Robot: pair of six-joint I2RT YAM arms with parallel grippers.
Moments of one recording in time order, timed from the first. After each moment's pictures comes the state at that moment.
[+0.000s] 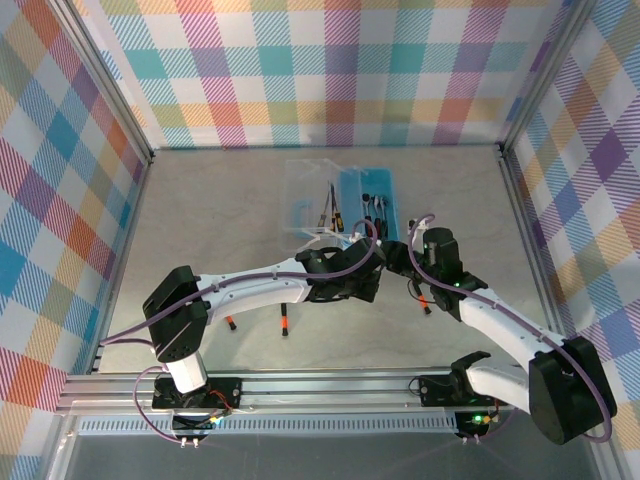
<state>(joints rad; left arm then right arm) -1.10 1.74 1.34 -0.53 -0.12 -0.65 0.41 1.10 0.50 0.12 -0.34 0.79</state>
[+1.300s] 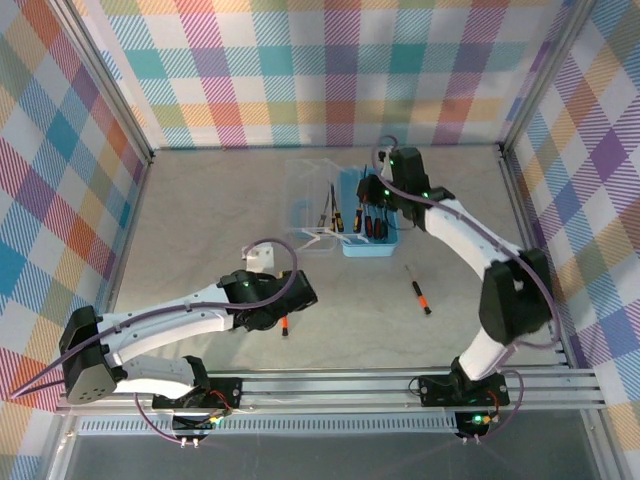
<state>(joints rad) -1.11 1.25 0.99 -1.14 -0.83 -1.16 0.40 1.71 1.36 -0.30 -0.25 0.54</state>
